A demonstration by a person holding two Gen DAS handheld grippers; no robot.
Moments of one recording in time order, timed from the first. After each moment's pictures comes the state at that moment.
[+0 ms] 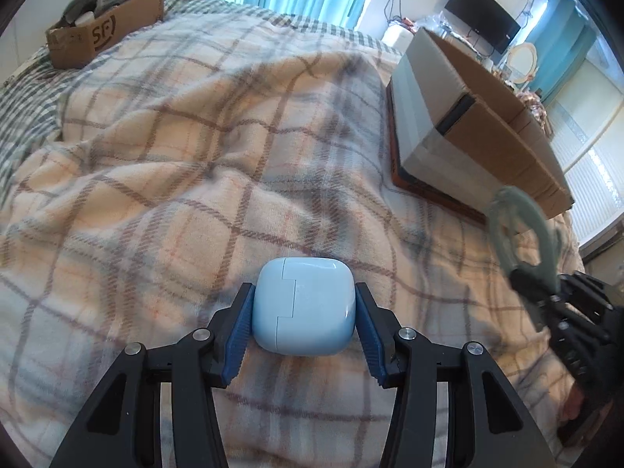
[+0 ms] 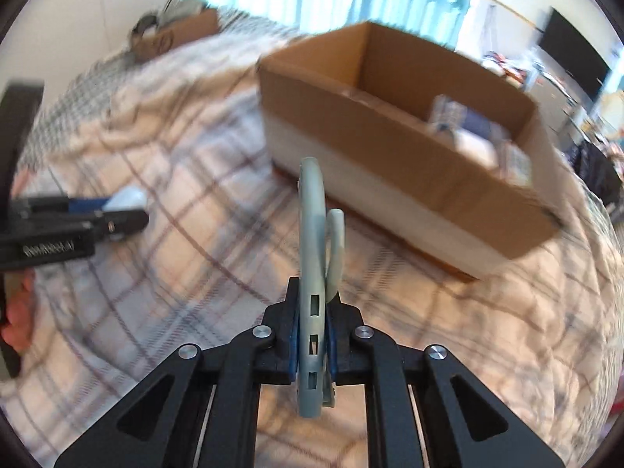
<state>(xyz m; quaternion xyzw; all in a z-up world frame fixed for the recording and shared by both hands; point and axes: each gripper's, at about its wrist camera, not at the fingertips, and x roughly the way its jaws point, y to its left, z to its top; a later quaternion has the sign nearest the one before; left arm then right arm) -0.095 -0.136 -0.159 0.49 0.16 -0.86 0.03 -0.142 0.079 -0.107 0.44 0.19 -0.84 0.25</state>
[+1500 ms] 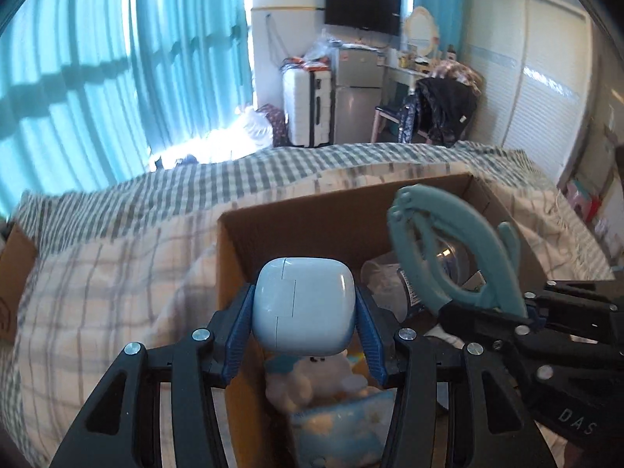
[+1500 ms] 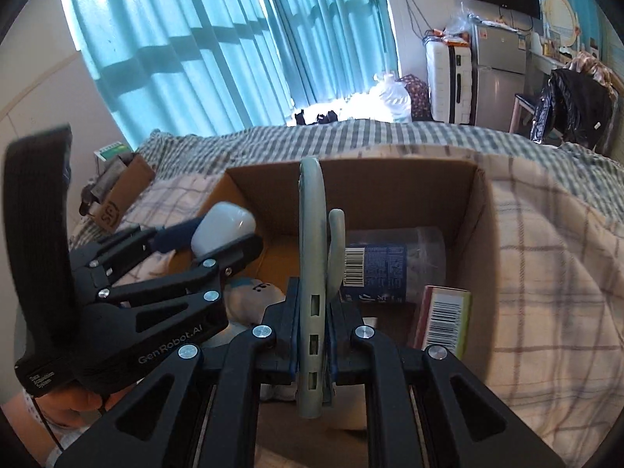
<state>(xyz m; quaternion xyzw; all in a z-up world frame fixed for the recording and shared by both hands) -0.306 -0.022 -0.086 0.38 -0.04 -0.92 -0.08 -0.308 0.106 -0.058 0.42 -0.02 -0.88 0.23</state>
